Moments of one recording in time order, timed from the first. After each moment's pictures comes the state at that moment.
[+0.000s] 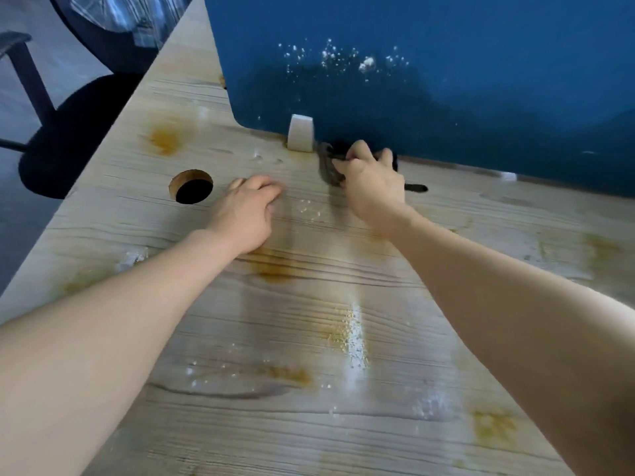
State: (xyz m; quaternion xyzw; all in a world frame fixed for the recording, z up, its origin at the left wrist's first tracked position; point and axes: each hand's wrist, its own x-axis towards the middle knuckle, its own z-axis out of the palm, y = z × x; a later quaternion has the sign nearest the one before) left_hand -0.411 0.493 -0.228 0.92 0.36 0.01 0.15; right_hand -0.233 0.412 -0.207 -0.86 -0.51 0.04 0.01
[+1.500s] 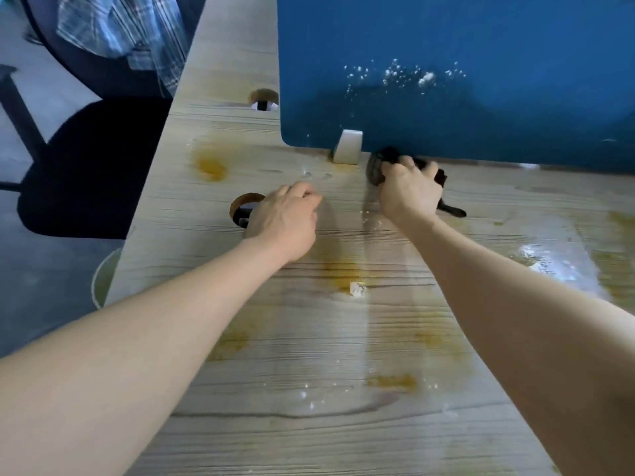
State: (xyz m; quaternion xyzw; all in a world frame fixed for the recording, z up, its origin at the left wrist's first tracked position) left_hand -0.440 0.534 -0.217 0.95 0.28 0.01 0.14; right_hand -0.280 0.445 -0.209 -0.95 -0.31 0.01 0.00
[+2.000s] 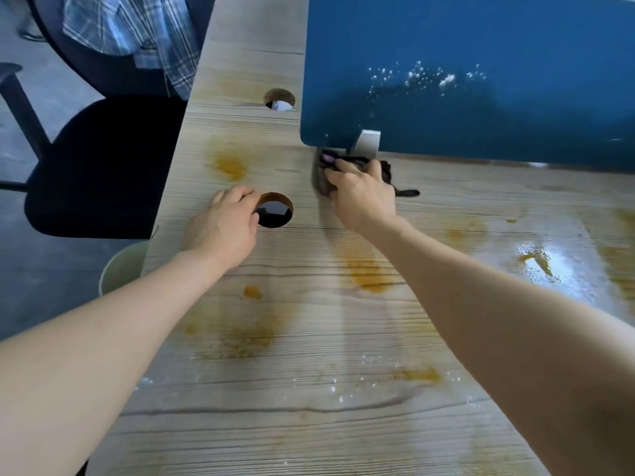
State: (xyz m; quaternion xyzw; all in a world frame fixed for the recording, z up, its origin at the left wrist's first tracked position) left_hand -0.522 0.591 -0.226 0.93 0.35 0.00 0.12; right_hand -0.347 0.485 -0.208 -0.88 -0.48 0.04 0.01
